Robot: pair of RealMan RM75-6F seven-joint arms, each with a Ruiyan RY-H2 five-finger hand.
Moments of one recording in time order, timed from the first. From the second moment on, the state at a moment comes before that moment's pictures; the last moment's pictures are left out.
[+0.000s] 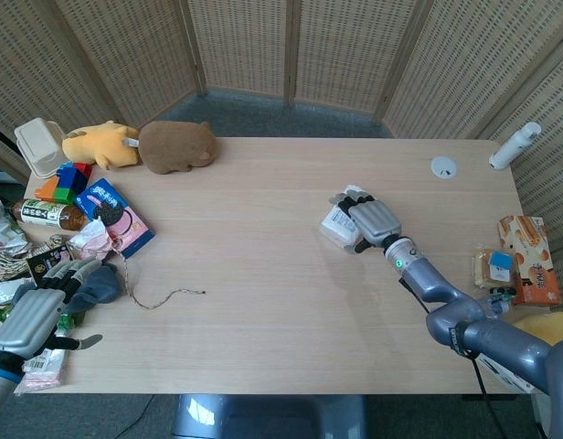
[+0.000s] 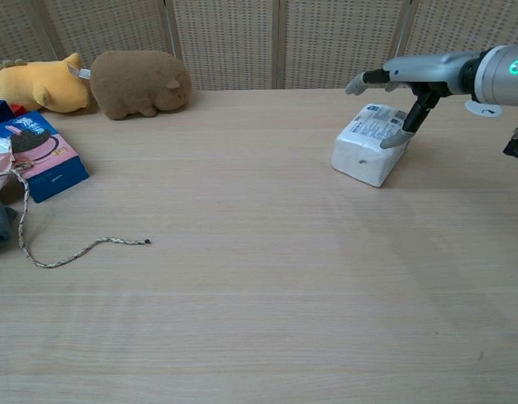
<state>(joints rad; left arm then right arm) -0.24 -0.80 0.02 -2.08 1.46 1.20 -0.05 0.90 -1.48 0.21 -1.11 -1.30 0.60 0.12</state>
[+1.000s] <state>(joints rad) -0.24 -0.78 0.02 -2.09 1.46 1.19 -0.05 0.92 -1.56 0.12 -0.92 -1.29 0.50 0.11</state>
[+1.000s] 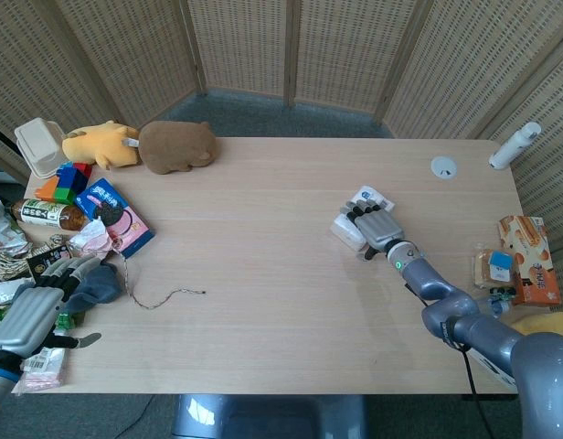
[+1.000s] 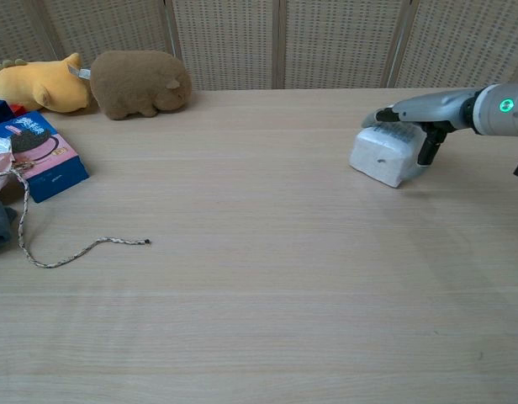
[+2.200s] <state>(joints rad) -0.23 -0.79 0.03 -2.09 1.50 1.21 -0.07 0.82 -1.36 0.05 -1.19 -1.37 0.68 -0.05</state>
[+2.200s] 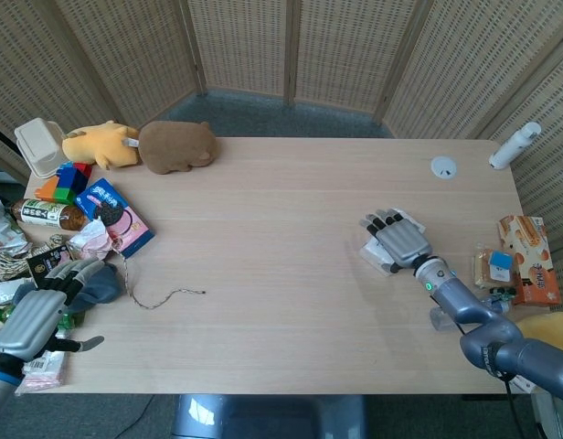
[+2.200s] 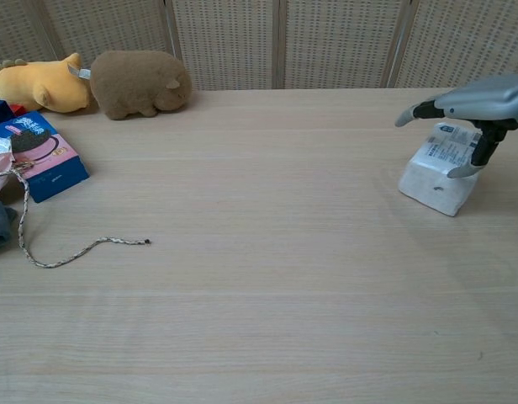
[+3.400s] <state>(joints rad) -0.24 -0.77 0.02 -2.14 1.49 1.20 -0.03 0.85 -1.45 -0.09 -0.88 -1.61 0.69 0.23</state>
